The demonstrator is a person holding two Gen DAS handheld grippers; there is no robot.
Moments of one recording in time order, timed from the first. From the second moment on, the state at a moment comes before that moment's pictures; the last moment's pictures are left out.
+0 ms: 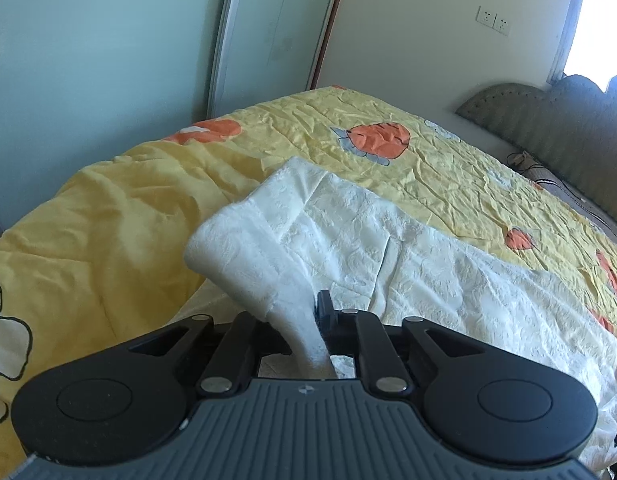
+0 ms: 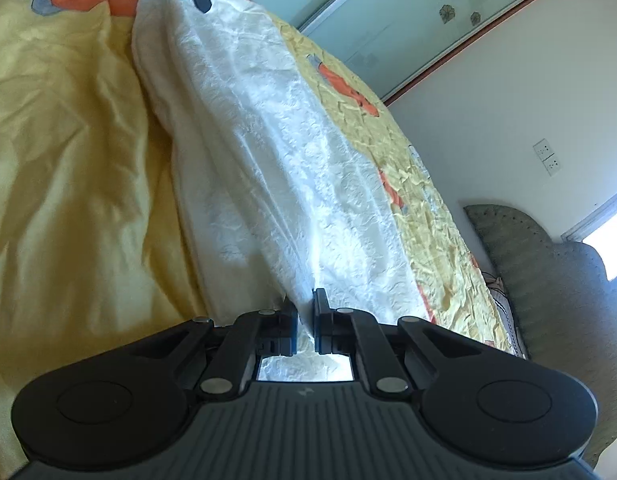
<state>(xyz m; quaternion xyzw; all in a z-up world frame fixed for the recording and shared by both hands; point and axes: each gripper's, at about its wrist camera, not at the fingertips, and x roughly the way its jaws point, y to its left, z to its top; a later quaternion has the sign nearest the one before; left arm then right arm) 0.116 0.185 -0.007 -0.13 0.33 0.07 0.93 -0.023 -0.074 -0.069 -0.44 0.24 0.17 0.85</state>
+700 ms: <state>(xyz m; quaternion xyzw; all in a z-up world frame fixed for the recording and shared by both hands) 0.100 0.009 0.036 0.06 0.28 -0.13 0.95 -0.042 -0.314 -0.043 0.00 0.38 -0.10 0.92</state>
